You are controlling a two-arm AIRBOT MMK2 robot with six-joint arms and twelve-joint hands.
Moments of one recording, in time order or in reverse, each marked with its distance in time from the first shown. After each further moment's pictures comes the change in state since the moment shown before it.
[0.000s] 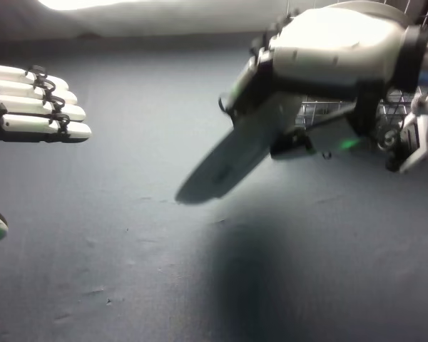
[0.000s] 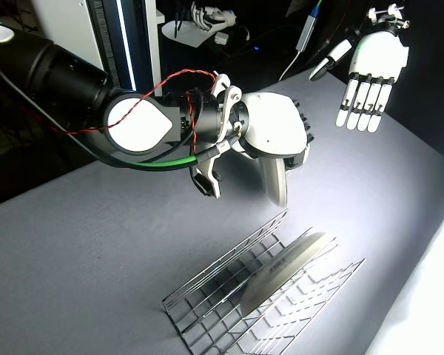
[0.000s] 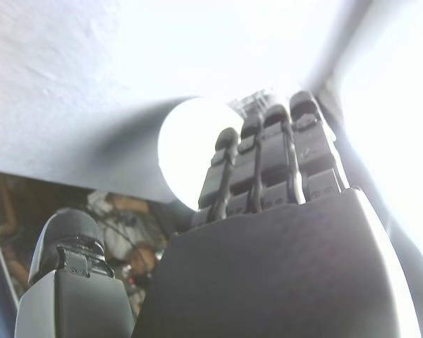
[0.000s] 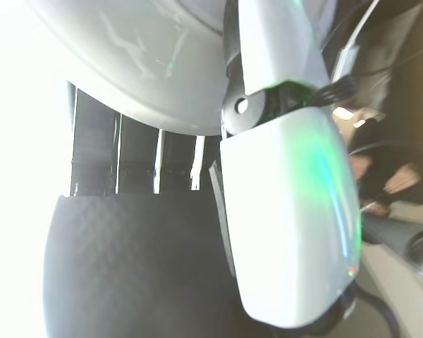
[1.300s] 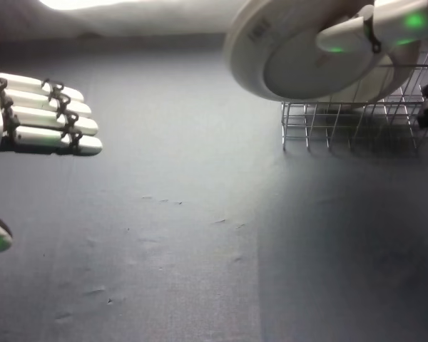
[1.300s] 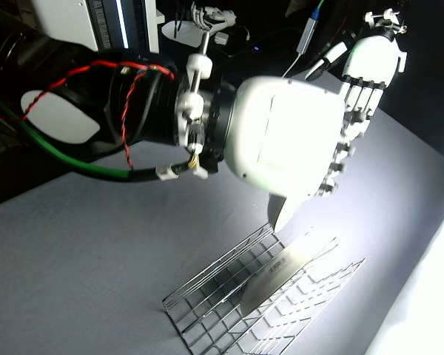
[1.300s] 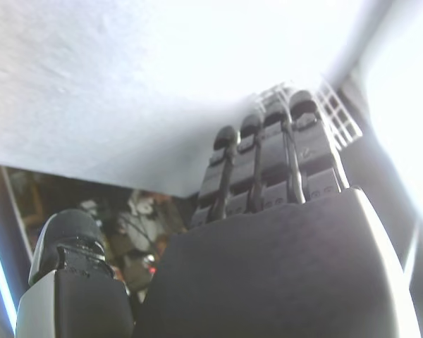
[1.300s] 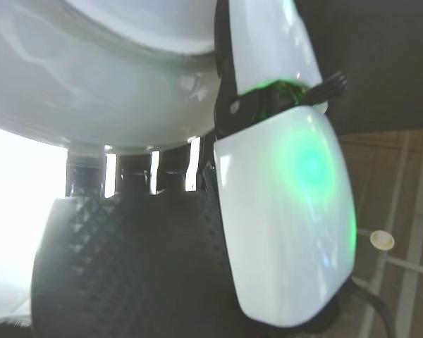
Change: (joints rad) left arm -0.012 -0.028 0.022 0.037 -0.054 0.009; right arm 0.067 0.152 -0.017 0.610 -0.061 0.010
